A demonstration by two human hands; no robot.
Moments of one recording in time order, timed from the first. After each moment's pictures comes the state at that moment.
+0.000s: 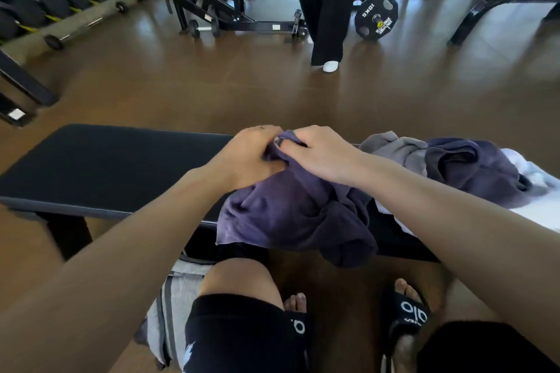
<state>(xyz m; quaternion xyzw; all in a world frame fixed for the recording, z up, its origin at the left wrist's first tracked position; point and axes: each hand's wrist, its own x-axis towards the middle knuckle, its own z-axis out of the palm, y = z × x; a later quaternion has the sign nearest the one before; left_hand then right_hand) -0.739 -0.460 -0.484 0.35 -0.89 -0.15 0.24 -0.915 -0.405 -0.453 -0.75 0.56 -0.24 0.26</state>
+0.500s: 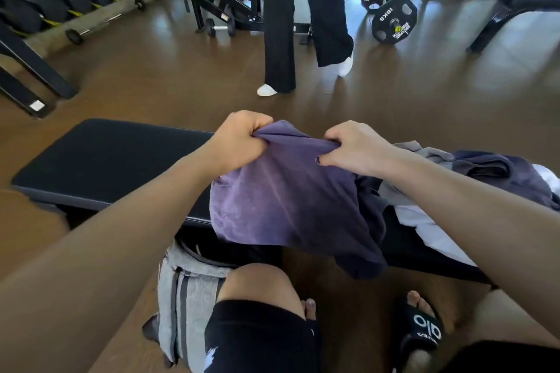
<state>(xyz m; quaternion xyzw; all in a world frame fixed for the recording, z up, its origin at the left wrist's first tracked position) -0.700 -0.477 -0.458 0.44 -0.79 -0.32 0.28 -0.934 -0.436 -0.456 -0.71 0.65 -0.16 0.22</state>
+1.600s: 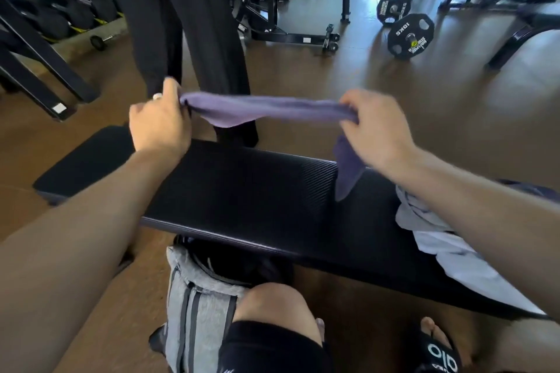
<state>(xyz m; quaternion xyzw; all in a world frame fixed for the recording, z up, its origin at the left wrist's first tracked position) -0.587 -0.521 -0.442 0.67 -0.67 0.17 0.27 -0.917 -0.464 -0.419 -0.72 0.63 -0.31 -0.04</state>
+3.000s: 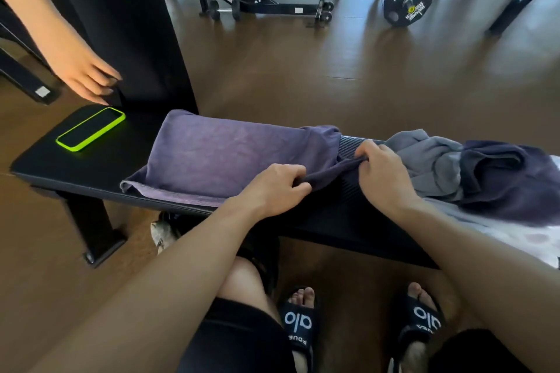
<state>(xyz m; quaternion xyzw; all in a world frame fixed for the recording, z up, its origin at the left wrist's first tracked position) -0.755 -0.429 -0.533 0.51 -0.80 -0.30 0.12 -0.973 -0.411 -0.548 -0.64 0.71 -0.29 0.10</state>
